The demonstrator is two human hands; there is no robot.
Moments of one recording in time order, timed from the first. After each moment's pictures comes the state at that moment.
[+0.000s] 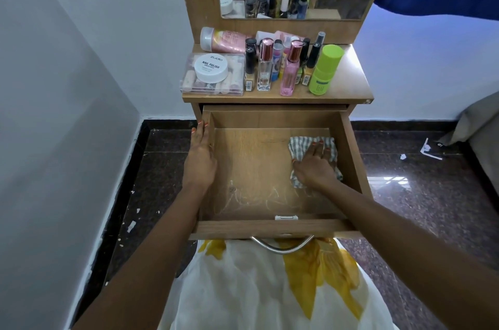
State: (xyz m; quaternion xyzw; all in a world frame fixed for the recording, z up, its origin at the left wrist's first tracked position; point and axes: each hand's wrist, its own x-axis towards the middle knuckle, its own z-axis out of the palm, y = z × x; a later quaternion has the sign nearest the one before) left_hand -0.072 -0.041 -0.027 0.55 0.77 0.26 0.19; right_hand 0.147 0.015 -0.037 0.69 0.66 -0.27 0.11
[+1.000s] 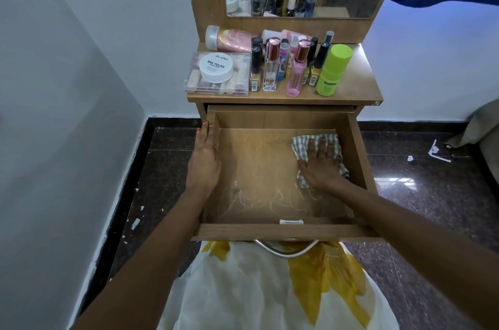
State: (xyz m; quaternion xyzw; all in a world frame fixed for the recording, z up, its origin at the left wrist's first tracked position) left_hand -0.073 -0.039 -0.031 0.55 0.78 0.25 0.18; right_hand 0.157 0.022 -0.041 0.64 0.71 -0.27 0.12
